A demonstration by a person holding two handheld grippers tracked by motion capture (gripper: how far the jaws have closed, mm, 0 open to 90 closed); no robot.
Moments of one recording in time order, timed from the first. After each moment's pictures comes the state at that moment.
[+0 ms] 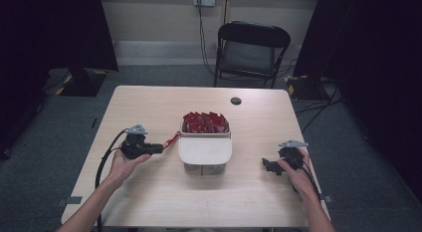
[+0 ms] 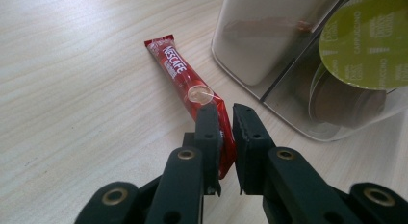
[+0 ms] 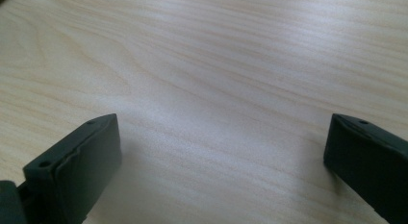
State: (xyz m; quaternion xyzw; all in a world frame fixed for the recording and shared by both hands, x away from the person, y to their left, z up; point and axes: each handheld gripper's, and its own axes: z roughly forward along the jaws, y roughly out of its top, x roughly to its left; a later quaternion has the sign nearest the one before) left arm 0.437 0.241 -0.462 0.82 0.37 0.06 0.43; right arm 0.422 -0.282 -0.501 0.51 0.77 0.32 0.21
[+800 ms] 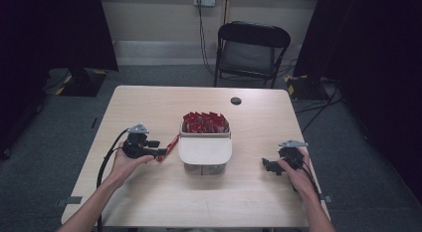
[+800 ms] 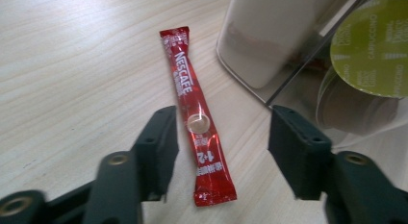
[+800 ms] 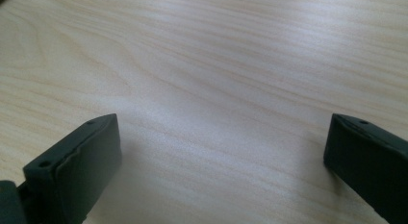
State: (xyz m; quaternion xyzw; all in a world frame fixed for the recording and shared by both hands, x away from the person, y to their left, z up) left arm 0.440 0.238 -0.462 0.82 0.38 0.06 0.42; right arm 0.422 -0.282 -0.501 0.51 0.77 0.32 0.21
